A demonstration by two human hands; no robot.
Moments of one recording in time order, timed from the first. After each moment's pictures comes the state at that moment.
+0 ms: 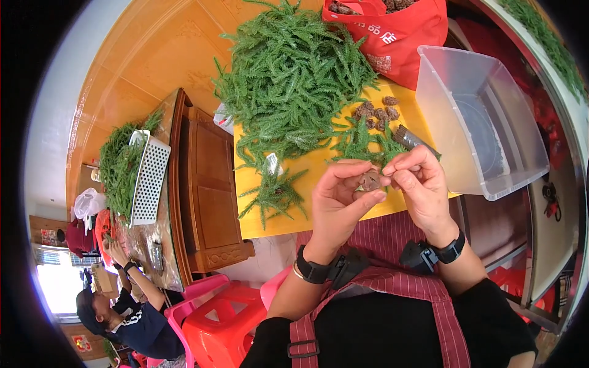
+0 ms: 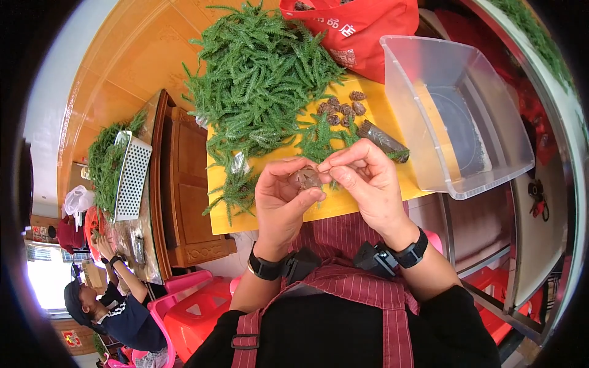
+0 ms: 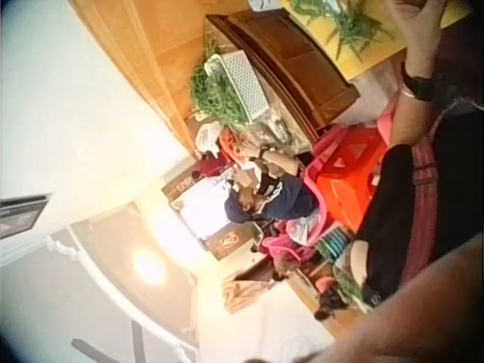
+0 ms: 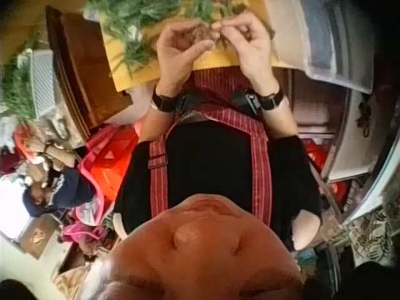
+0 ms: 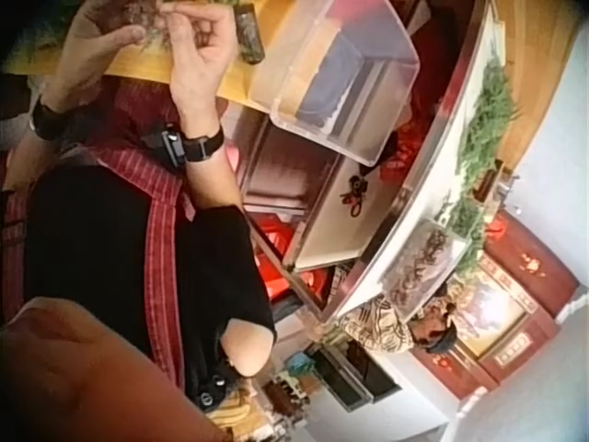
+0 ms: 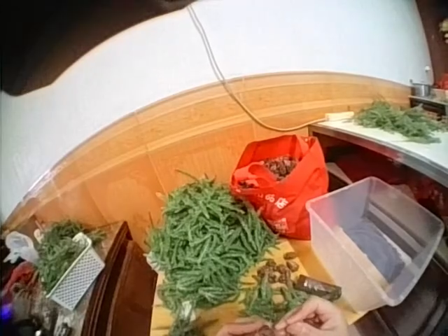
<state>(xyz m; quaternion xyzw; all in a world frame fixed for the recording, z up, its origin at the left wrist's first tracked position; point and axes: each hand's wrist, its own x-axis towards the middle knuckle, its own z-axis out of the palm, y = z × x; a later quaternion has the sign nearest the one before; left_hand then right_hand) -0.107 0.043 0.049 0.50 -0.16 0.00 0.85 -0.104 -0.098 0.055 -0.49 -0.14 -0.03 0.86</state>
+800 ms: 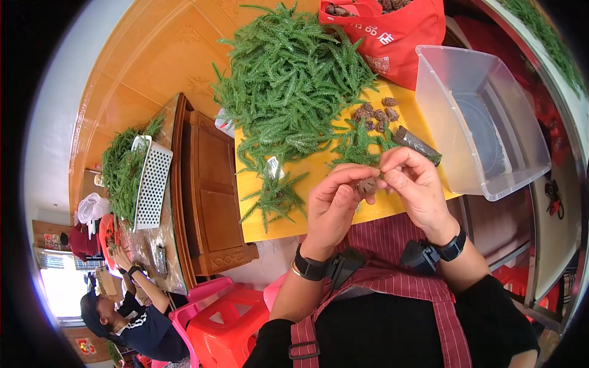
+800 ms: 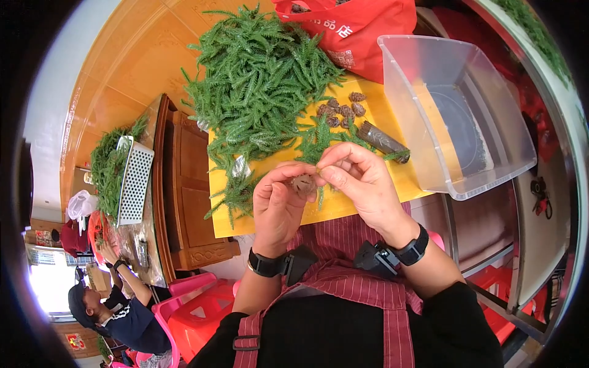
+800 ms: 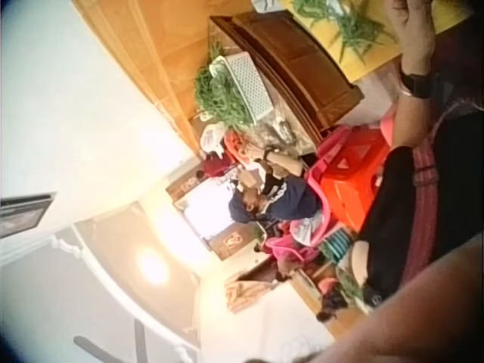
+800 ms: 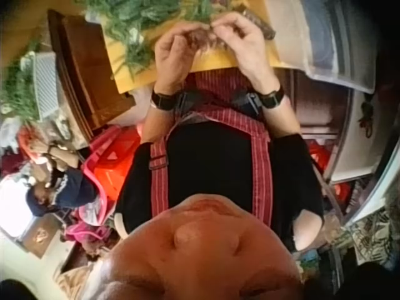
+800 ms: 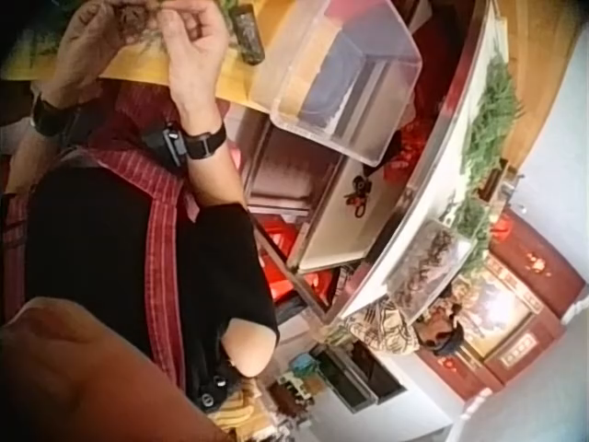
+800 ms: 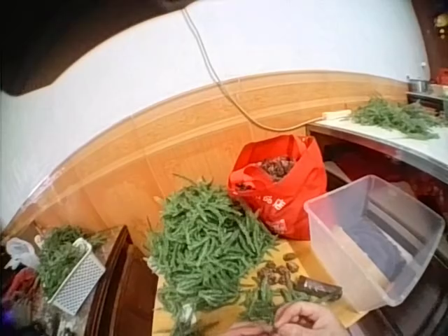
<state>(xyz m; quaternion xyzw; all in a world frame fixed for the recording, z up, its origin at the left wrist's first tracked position) -0.100 0.051 0.043 0.44 -0.21 -0.04 0.87 -0.099 -0.100 0.058 -0.49 -0.11 0.06 0.87</state>
